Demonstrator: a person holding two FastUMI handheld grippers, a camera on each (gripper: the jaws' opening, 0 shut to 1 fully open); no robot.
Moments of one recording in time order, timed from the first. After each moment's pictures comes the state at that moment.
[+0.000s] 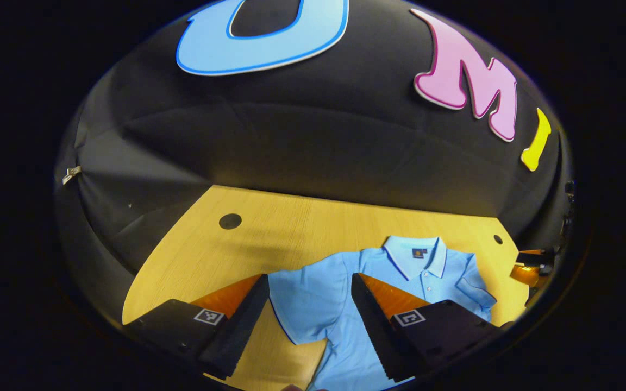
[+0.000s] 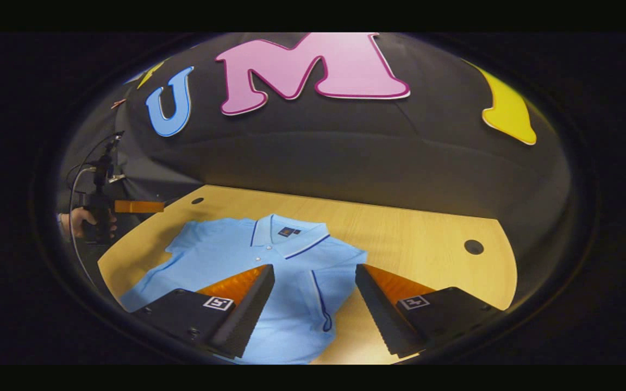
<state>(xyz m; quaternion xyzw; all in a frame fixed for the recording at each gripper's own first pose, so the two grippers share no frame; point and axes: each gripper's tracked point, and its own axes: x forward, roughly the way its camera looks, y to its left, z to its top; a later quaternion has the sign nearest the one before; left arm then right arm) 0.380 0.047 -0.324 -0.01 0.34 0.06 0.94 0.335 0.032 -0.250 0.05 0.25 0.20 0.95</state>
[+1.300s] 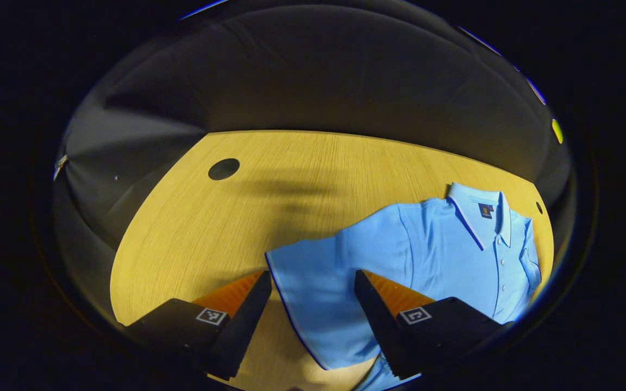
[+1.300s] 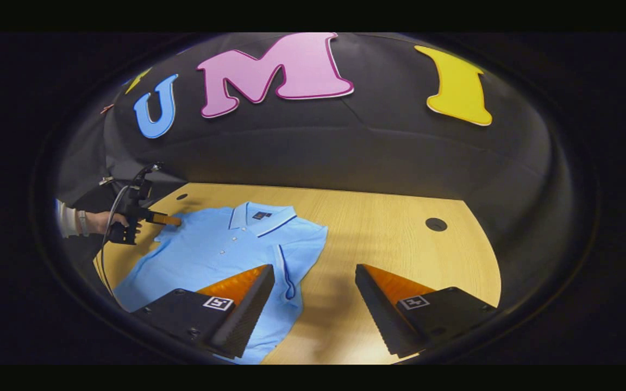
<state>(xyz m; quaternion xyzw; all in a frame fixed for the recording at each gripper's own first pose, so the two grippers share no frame) 0.401 0.088 -0.442 0.01 0.45 0.09 0.89 0.292 -0.031 -0.276 0.06 0.26 0.15 0.95</state>
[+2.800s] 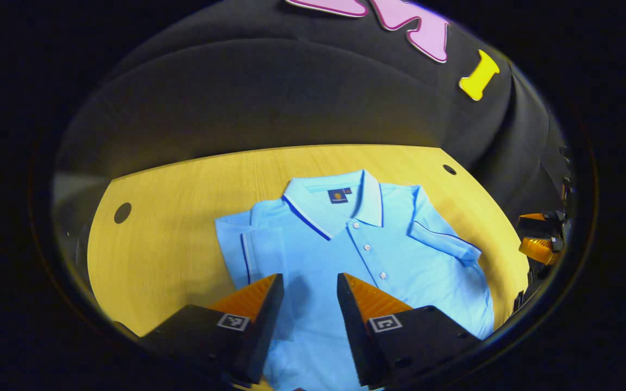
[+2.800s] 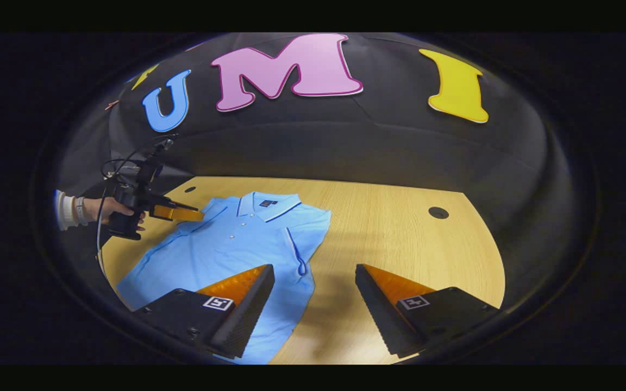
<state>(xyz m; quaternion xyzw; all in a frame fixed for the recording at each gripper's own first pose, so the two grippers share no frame) 0.362 -0.097 -0.395 0.05 0.43 -0.14 0.89 0.247 -0.029 -0.289 0.06 0.27 0.16 0.95</state>
